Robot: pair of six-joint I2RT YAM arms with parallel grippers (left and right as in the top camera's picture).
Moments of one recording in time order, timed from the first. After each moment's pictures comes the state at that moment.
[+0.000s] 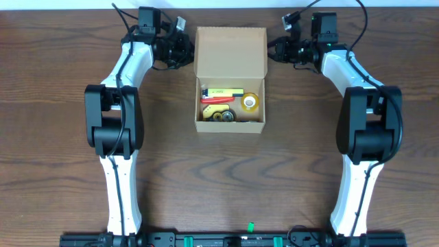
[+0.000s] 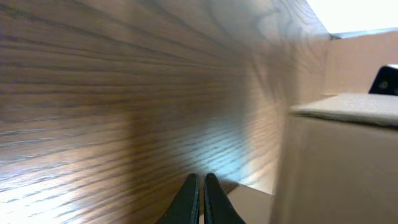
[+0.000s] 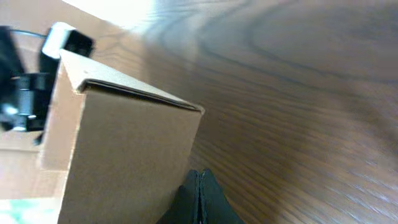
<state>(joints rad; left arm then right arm) -0.08 2.40 1.92 -0.55 0.85 -0.44 0.04 2.31 1.71 -0.23 -0.93 0.29</state>
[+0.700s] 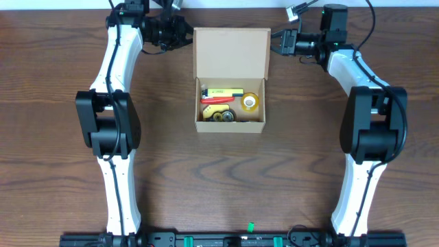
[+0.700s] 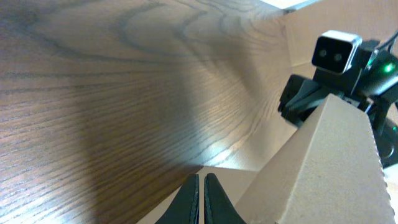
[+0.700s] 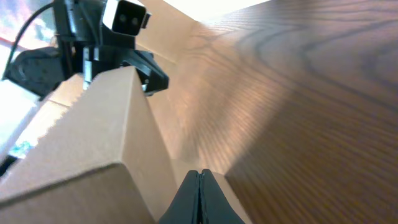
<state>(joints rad) -0.06 2.40 2.20 -0.86 0.97 -0.18 0.01 2.31 1.72 -0.06 -1.28 0.42</state>
